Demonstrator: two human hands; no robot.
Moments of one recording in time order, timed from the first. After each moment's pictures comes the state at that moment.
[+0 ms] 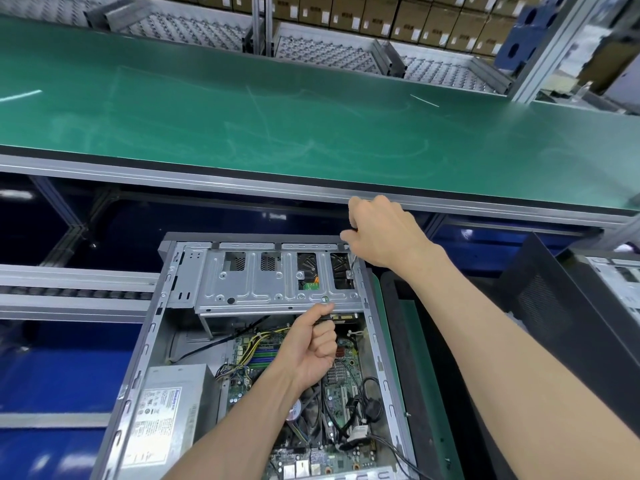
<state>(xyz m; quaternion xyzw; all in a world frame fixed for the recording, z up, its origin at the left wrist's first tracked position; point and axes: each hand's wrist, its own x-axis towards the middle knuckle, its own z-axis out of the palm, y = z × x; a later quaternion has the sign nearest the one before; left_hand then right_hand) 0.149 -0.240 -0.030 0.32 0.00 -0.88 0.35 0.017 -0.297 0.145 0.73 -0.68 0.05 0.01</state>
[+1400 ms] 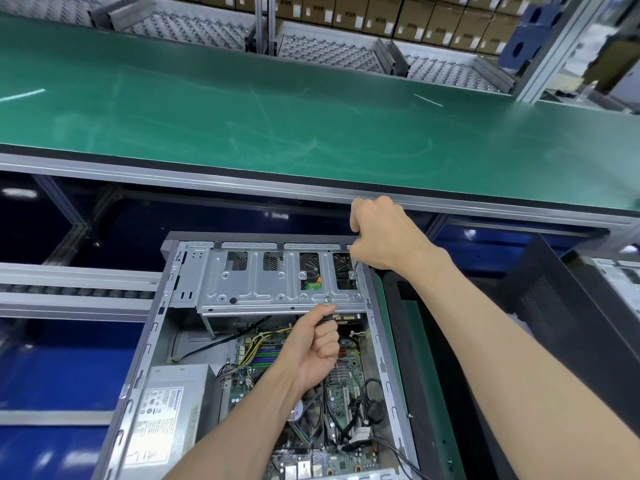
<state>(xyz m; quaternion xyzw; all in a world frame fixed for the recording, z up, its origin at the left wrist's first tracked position) 0.150 -0.241 -0.032 0.30 0.01 -0.89 0.34 0.017 -0.297 0.146 0.73 -0.68 0.05 -0.04</state>
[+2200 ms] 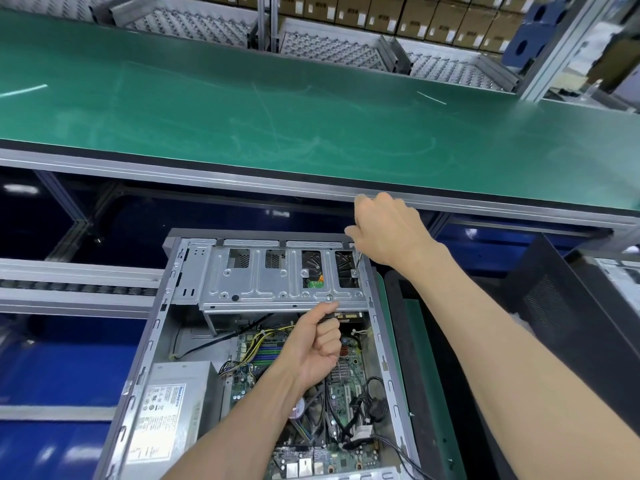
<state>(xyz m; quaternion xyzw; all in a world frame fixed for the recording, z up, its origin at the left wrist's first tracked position) 0.151 -0.241 -0.034 0.29 0.01 -0.89 0.34 0.020 -0.300 0.144 0.73 -0.68 0.03 0.05</state>
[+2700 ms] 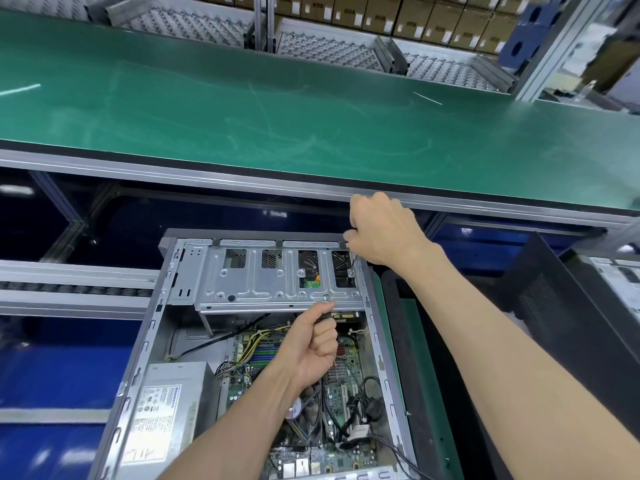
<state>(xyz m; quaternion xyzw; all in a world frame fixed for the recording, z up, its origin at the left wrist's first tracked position) 0.151 -0.240 -0.031 0.29 0.01 -0.89 0.34 0.022 -0.298 0.145 0.73 -0.69 0.04 0.02</state>
